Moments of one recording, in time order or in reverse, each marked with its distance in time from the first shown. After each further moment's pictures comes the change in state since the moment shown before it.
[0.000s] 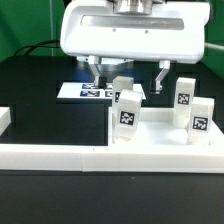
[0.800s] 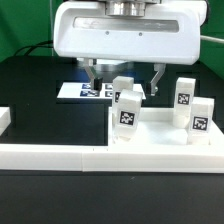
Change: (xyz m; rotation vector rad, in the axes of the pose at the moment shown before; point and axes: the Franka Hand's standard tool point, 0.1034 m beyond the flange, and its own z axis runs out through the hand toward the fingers) arm 0.003 0.008 0.006 -0.002 -0.145 0.012
